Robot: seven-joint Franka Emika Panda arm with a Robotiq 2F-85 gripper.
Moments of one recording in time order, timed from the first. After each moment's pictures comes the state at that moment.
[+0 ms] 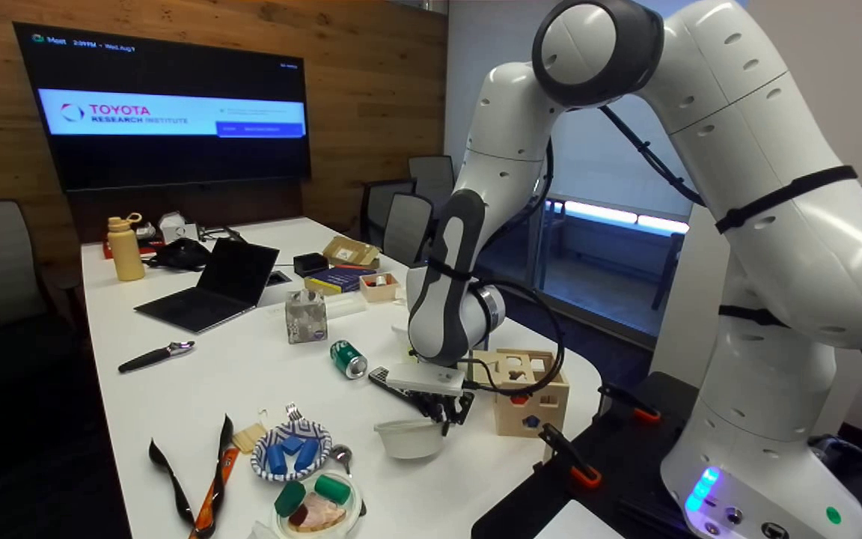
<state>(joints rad) 0.42 0.63 -0.08 -2.39 0.19 2.87 1.21</state>
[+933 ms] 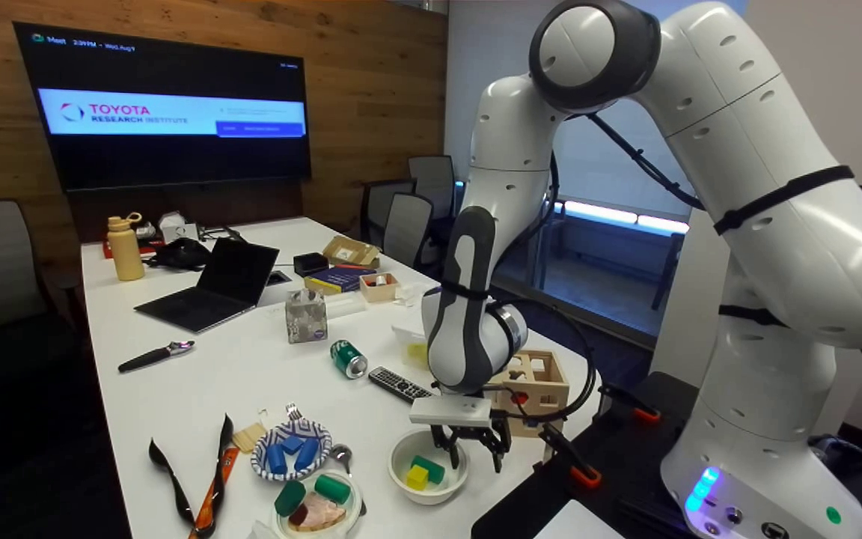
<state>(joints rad) 0.41 0.65 -0.02 -2.49 0.23 2.86 1.23</state>
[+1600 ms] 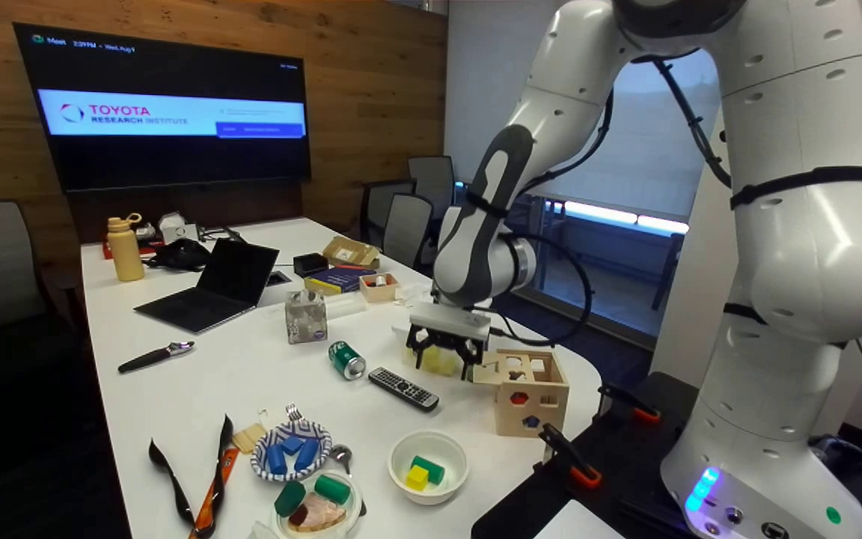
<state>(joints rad) 0.19 0.32 0.06 -2.57 0.23 2.99 0.93</state>
